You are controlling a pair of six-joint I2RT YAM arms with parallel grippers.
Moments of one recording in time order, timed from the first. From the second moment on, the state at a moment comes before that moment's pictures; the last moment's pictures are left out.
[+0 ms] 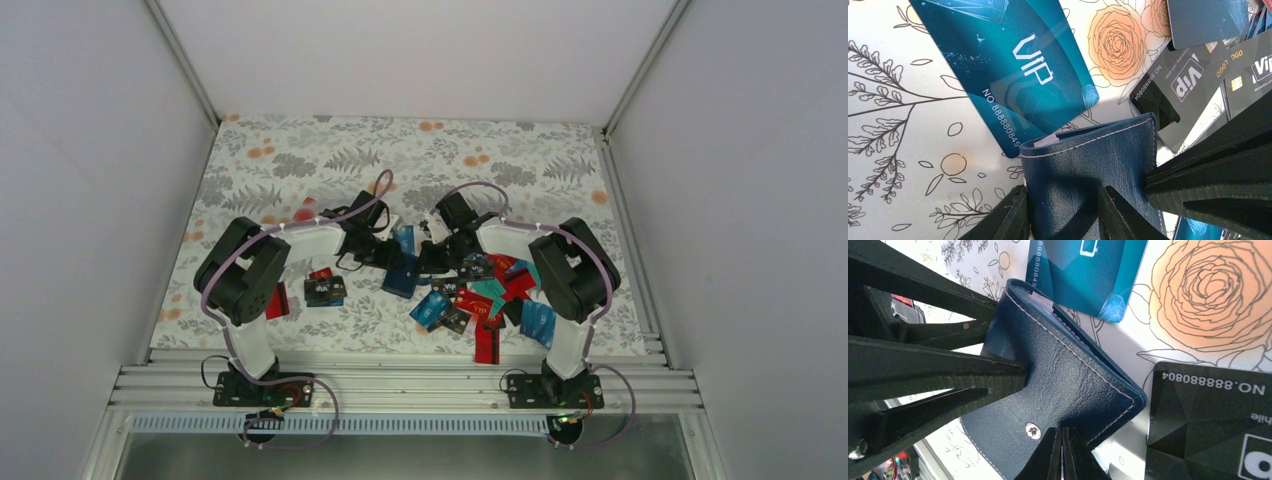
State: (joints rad) left arm -0.57 1.81 1.01 -0.33 0.39 -0.32; right arm 0.59 1.87 1.05 -0.36 -0.58 0.43
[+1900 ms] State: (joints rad) left arm -0.62 1.81 1.00 -0.32 0.35 -0.36; right arm 0.62 1.65 0.98 -0.61 -0.44 0.42
